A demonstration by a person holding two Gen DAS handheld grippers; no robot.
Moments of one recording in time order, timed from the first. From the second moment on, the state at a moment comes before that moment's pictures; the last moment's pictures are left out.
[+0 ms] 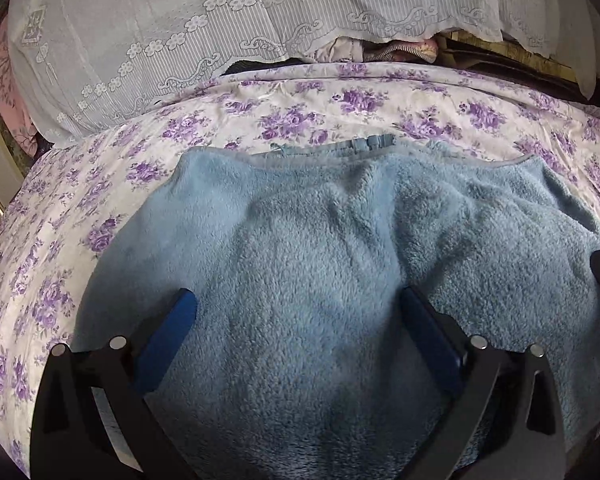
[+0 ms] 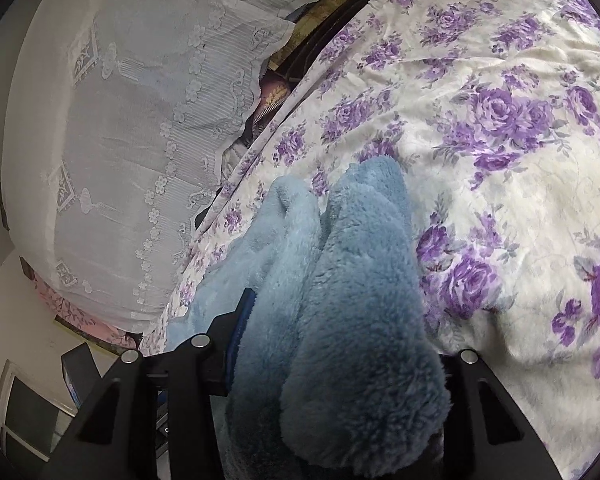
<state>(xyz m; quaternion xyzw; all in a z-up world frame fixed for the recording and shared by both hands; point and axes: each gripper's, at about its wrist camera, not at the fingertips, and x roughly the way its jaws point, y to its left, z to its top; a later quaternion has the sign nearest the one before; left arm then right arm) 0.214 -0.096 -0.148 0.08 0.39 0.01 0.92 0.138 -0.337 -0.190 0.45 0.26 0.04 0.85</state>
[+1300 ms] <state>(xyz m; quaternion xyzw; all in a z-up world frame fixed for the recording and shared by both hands) 0.200 -0.050 -0.109 0.10 0.36 0.02 0.93 0.138 -0.341 -0.192 0.46 0.25 0.05 0.85</state>
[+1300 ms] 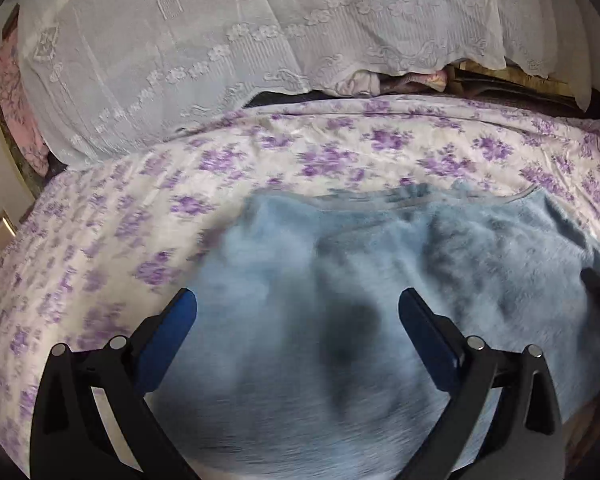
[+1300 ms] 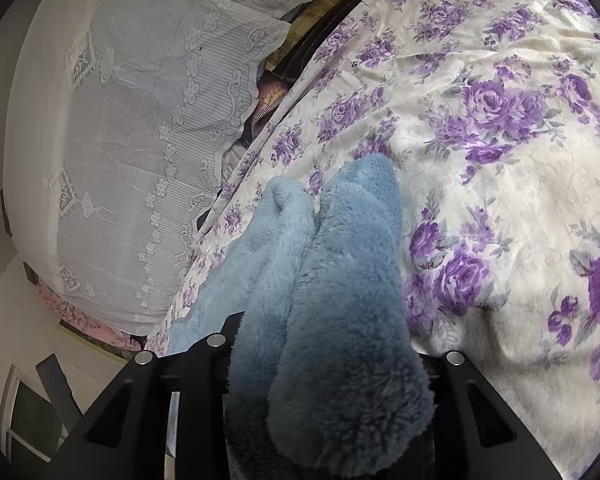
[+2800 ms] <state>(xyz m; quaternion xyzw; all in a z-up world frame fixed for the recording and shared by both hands) 0.202 0.071 -0.136 0.00 0.42 0.05 0.91 0.148 -0.250 -0.076 0.27 0.25 -0.01 0.93</state>
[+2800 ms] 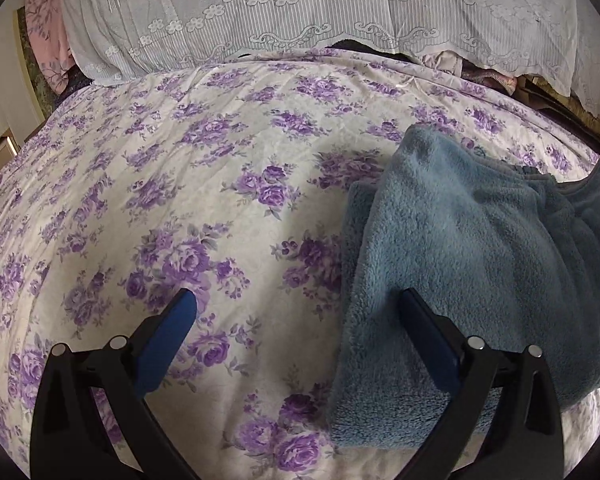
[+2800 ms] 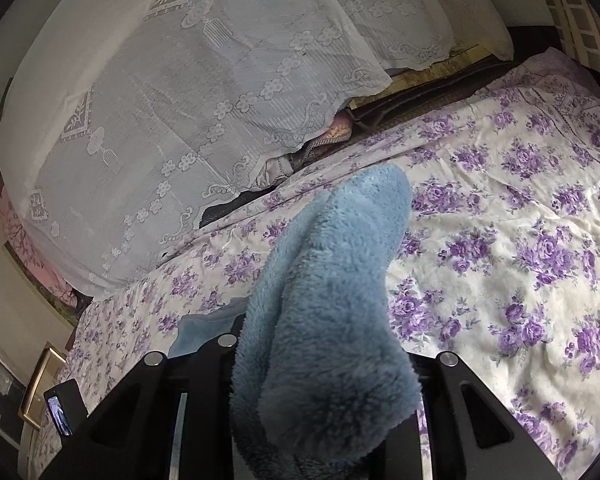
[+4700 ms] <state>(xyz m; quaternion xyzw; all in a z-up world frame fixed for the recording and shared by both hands) 0.232 0.157 -0.132 -0.13 0.45 0.10 0.88 0.182 0.009 -0.116 -0.08 0.33 0.07 0.94</state>
